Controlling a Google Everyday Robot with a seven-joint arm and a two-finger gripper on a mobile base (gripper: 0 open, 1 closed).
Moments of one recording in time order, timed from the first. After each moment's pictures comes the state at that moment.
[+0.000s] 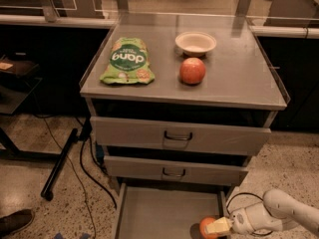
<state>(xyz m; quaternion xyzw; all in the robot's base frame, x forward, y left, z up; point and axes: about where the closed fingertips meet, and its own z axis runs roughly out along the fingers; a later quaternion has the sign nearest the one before) 0.385 -0.224 0.321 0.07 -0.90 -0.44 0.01</state>
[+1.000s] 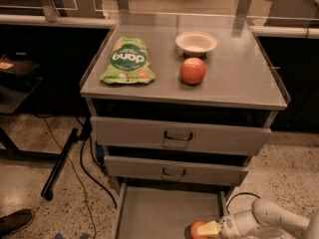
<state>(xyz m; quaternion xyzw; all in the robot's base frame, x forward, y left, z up) 0.392 -0.194 0.264 0.02 -0.89 -0.46 0.01</state>
